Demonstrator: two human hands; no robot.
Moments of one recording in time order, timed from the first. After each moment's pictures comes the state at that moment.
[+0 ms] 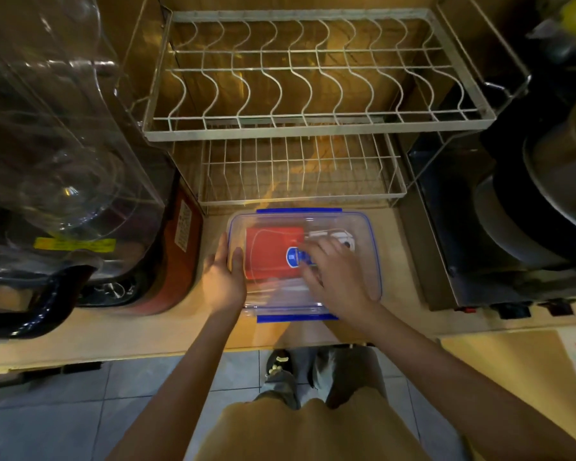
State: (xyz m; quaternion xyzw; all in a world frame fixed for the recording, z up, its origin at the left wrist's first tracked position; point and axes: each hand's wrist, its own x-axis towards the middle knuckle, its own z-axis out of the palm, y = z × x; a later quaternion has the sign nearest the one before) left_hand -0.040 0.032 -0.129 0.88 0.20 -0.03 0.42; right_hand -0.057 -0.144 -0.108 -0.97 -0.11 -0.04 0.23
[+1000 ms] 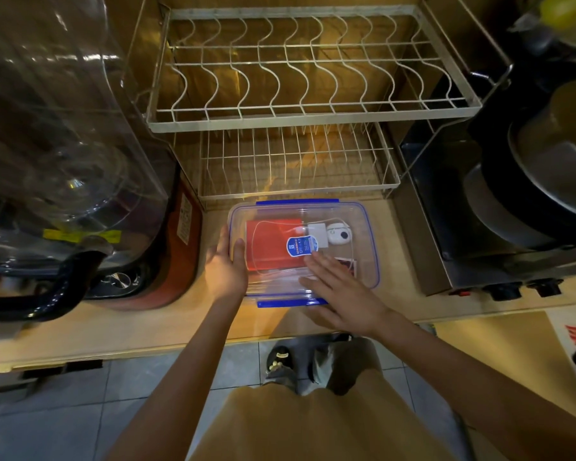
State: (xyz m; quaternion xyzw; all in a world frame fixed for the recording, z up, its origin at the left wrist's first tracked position) left_hand -0.040 0.035 -0.134 0.88 0.20 -0.03 0.43; right_hand -0.099 -0.174 -0.137 -0.95 -0.30 0.05 0.02
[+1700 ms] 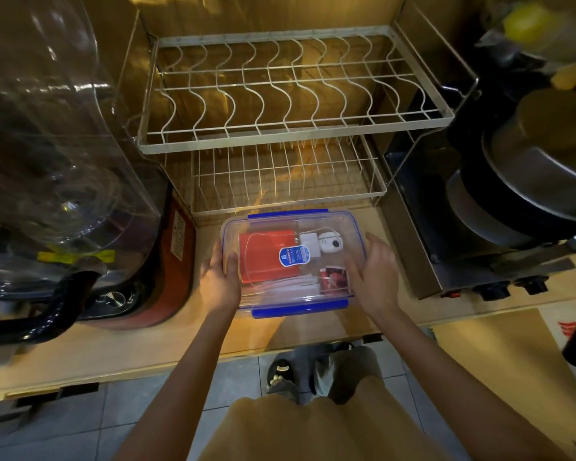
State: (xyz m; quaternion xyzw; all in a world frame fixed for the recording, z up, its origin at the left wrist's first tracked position) left_hand -0.040 0.036 -0.133 0.88 0.19 -0.04 0.44; right_hand -0.086 -0.191 -0.121 -0.94 0.19 -0.06 0.29
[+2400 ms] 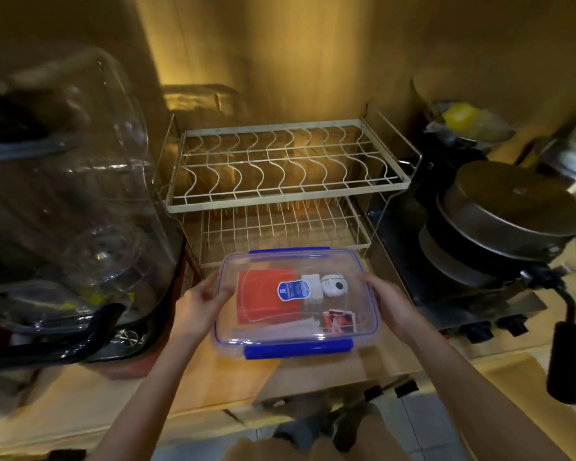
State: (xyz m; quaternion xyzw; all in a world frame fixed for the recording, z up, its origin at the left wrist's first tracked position) left_hand -0.047 0.067 -0.043 0.89 0.10 -0.08 0.45; right_hand -0.082 -0.235 -0.070 -0.65 0.27 0.11 0.70
